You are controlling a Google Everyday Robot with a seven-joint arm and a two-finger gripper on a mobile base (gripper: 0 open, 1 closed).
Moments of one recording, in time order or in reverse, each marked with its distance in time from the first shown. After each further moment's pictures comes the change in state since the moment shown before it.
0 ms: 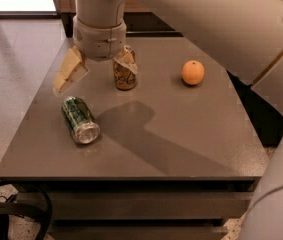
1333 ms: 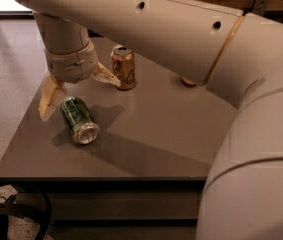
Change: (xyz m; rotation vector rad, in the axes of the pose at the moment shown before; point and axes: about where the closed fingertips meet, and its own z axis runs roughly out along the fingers) arm -0.009 0.036 0.049 0.134 0.098 -0.040
